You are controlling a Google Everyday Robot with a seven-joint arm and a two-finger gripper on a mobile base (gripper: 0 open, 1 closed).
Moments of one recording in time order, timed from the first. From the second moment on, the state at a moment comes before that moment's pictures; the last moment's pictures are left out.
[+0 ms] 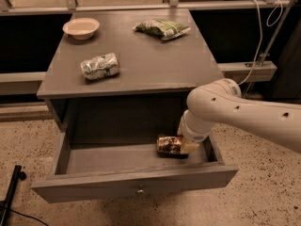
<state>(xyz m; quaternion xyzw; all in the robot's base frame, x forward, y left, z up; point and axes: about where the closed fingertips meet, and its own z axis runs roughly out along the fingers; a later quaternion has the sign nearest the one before) 0.544 -0.121 0.638 -0.73 0.67 -0.03 0.13</state>
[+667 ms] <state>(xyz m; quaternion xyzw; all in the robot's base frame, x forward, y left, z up) 0.553 -0.114 0.610 -0.74 0.66 -0.01 0.12</state>
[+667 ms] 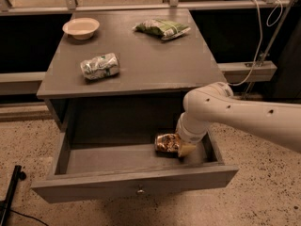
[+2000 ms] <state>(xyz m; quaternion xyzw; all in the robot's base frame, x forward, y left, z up) 0.516 -0.090 0.746 -0.76 0.59 0.13 0.23</state>
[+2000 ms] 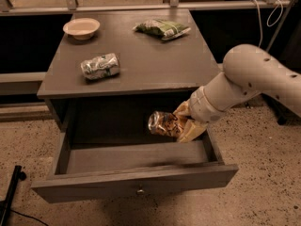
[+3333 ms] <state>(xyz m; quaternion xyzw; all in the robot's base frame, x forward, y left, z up) 0.624 -0.115 0.847 -0.69 0.71 -0.09 0.13</state>
